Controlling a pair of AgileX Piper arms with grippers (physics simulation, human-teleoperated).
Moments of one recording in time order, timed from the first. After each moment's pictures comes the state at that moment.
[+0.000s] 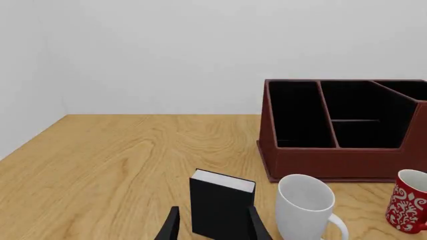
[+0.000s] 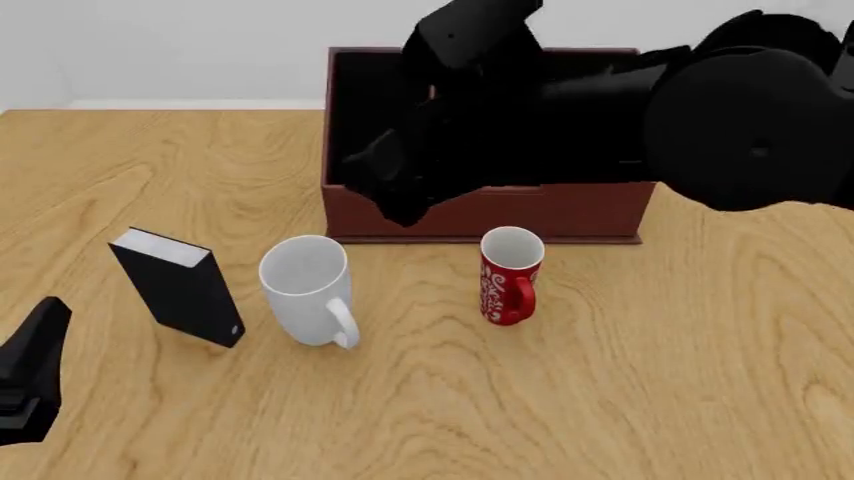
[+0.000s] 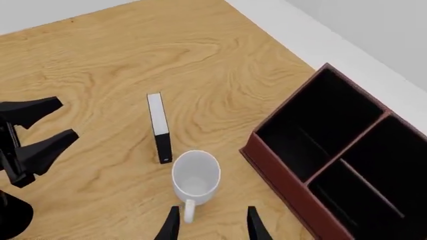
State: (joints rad) left arm 0.00 0.01 0.00 0.00 0.00; right arm 0.88 1.36 -1.15 0.31 -0.11
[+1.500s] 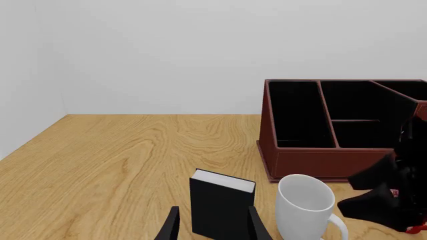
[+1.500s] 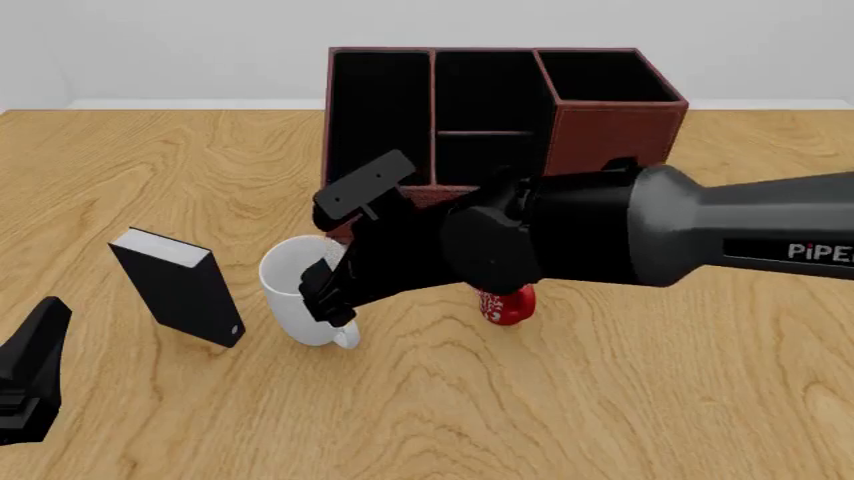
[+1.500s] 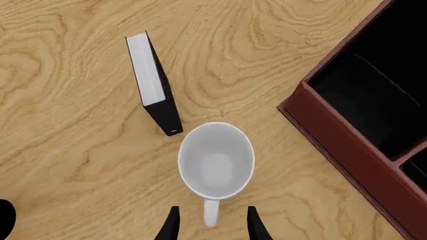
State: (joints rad) left arm 0.00 0.01 0.00 0.00 0.00; right arm 0.92 1.74 -1.17 0.23 0.04
